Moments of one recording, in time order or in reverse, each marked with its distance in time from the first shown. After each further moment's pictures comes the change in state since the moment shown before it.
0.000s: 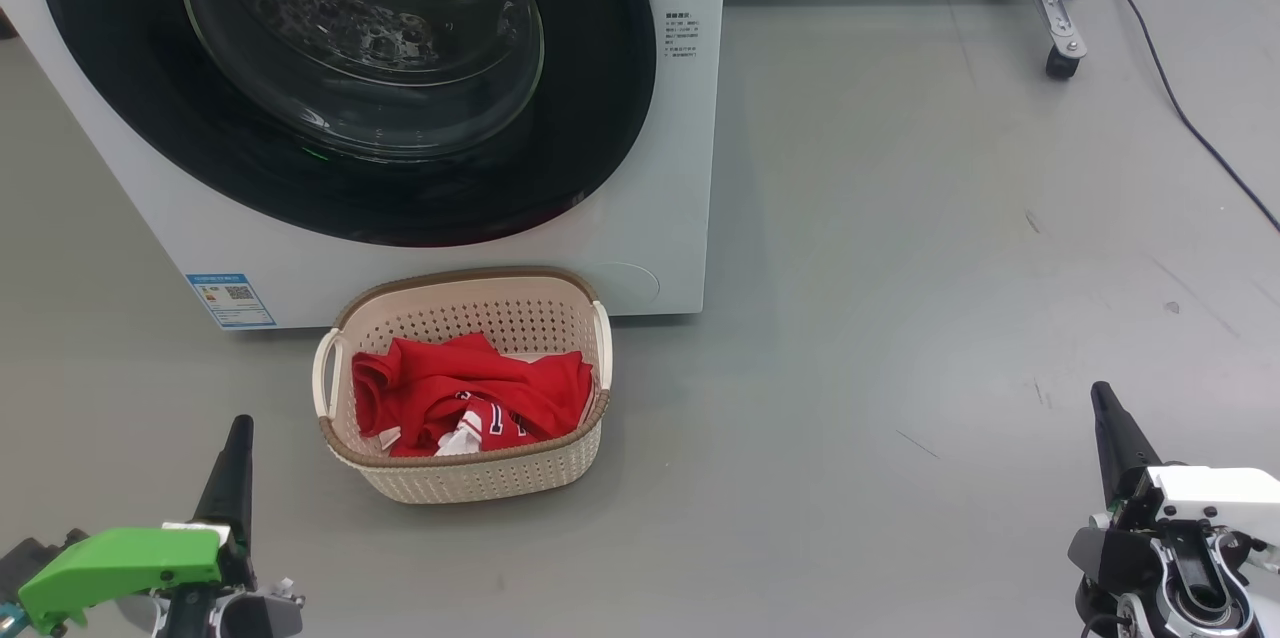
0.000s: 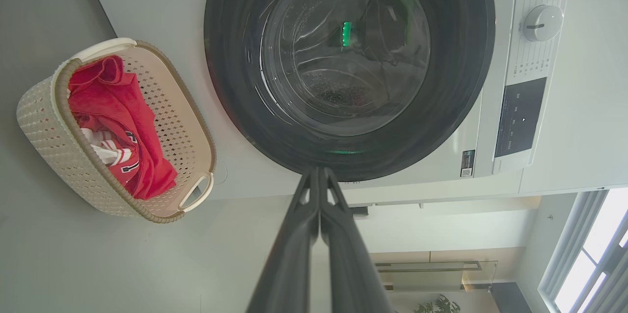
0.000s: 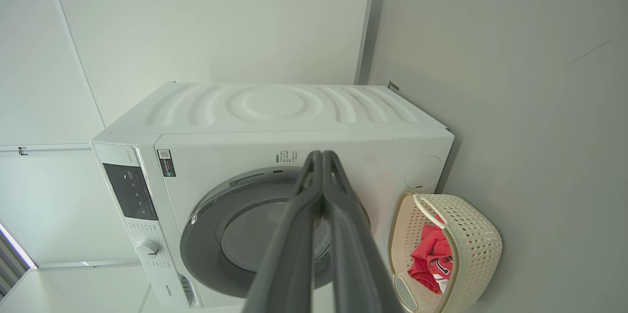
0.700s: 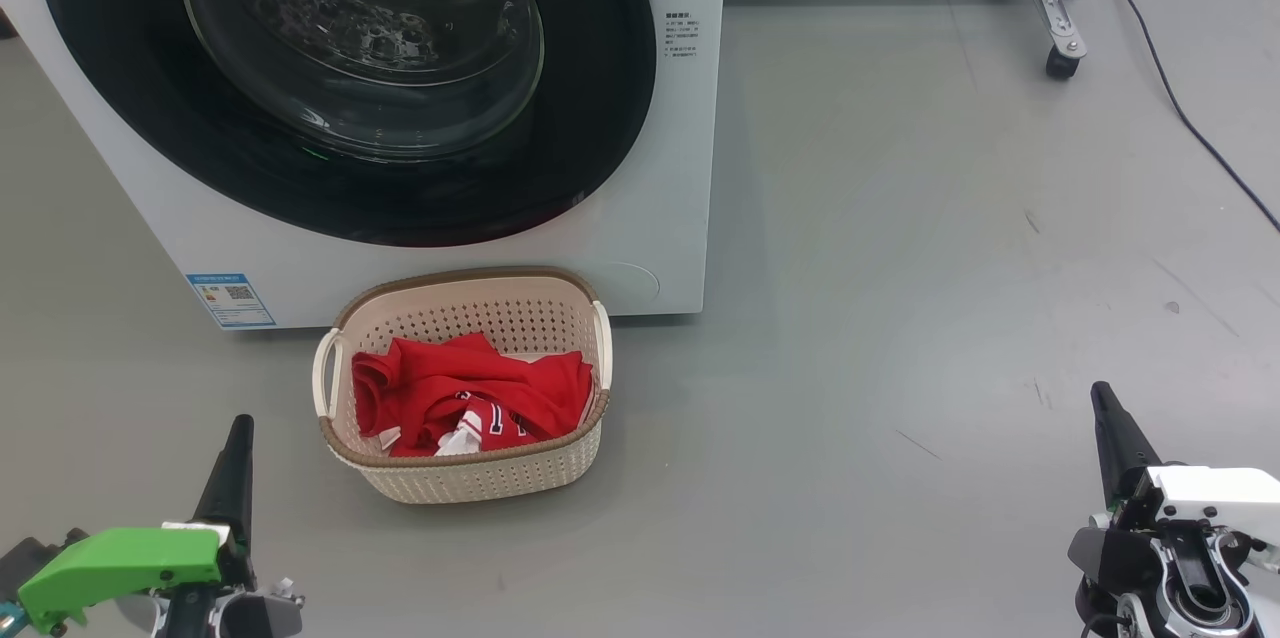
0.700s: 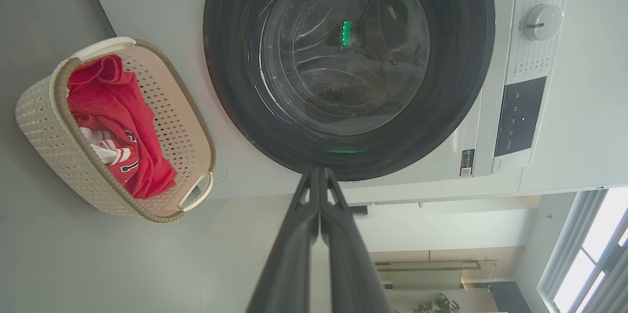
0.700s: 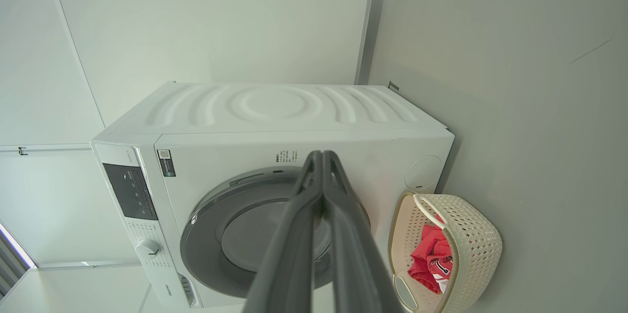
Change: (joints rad) left arm 0.000 0.000 0.002 -0.001 0.000 0.000 0.005; right arm 0.000 0.000 0.000 0.000 0.000 0.000 0.000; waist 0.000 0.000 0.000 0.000
